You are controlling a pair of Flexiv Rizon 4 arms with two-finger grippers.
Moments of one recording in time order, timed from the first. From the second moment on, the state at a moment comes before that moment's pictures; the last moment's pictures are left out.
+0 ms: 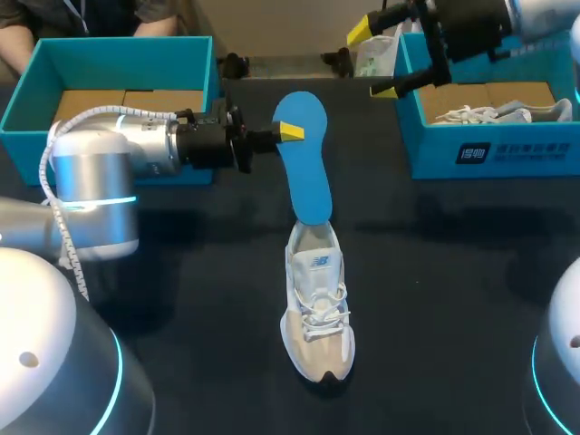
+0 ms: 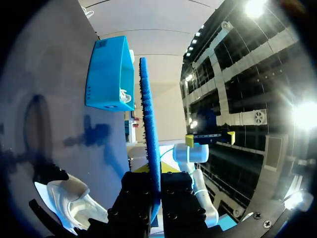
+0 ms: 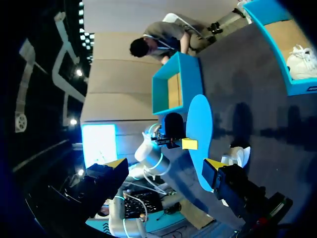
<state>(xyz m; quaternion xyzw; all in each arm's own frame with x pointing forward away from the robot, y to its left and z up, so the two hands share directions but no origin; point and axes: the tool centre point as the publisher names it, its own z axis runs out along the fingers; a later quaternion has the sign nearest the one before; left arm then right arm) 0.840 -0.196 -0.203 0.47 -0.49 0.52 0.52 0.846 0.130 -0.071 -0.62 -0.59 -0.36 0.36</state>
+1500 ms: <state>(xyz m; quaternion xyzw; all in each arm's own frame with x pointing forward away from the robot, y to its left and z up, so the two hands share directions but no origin) 0.840 -0.196 -0.204 0.47 -0.49 0.52 0.52 0.830 0.199 -0.073 -0.71 -0.69 -0.14 0.11</state>
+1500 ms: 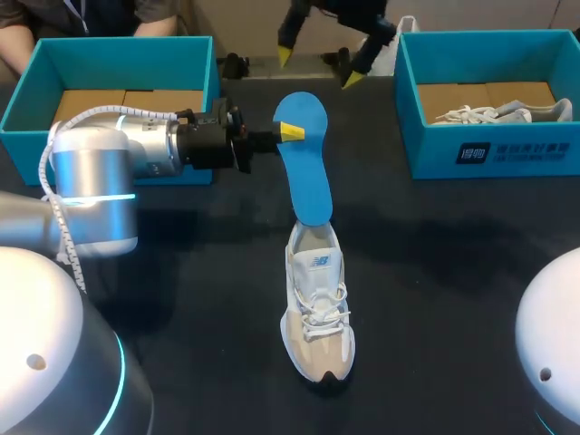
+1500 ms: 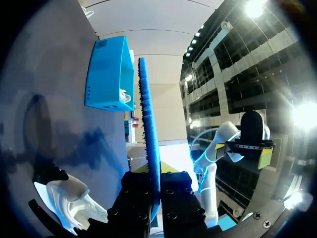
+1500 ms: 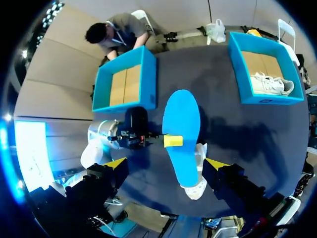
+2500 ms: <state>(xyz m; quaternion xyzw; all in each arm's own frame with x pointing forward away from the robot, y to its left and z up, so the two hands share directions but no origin) 0.840 -0.196 -0.204 0.47 -0.49 0.52 0.52 0.831 0.227 -0.080 -0.70 -0.71 -0.06 0.07</state>
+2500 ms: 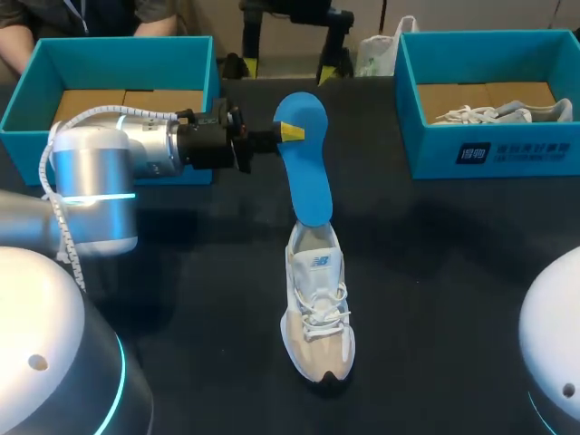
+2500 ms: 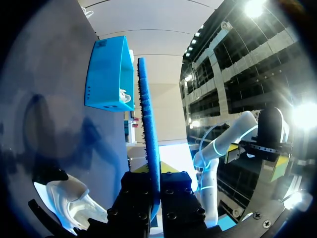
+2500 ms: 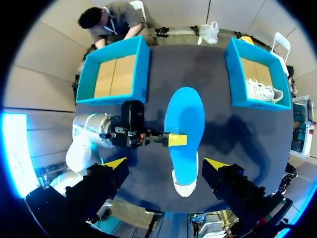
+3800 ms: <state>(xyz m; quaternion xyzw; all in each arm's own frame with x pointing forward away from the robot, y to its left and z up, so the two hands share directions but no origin) 0.841 -0.196 -0.204 0.47 -0.49 0.52 0.52 0.829 0.180 -0.118 -0.70 -0.62 -0.22 0.27</state>
